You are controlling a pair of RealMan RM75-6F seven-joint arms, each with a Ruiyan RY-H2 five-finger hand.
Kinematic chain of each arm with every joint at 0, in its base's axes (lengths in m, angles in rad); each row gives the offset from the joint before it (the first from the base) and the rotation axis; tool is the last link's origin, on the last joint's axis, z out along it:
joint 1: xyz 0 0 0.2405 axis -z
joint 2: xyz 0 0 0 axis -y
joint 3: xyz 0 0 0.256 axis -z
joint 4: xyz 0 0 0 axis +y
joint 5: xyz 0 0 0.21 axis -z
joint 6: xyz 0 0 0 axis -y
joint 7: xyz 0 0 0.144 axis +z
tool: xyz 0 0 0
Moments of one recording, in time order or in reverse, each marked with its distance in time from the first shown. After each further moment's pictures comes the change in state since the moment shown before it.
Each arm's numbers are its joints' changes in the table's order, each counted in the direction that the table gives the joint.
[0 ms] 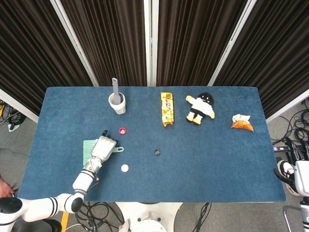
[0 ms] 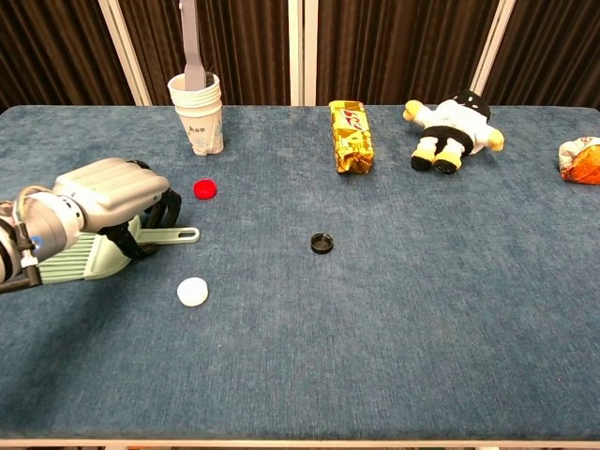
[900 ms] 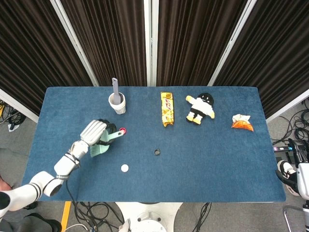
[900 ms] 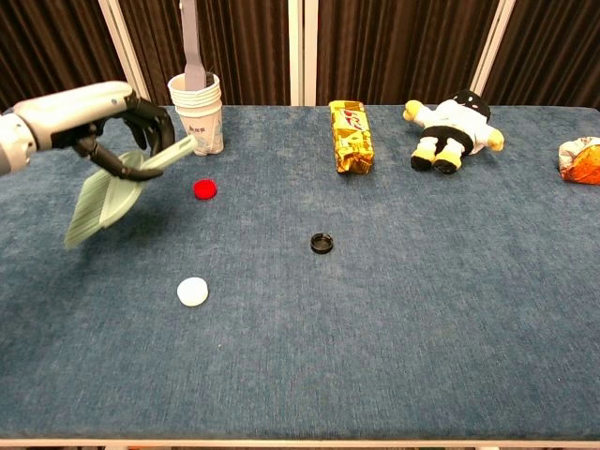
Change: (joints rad) left arm 0.063 -0.107 -0.021 0.330 -0.483 -0.033 -1.183; right arm 0.024 -0.034 0.004 -0.057 0.019 -0.039 -0.031
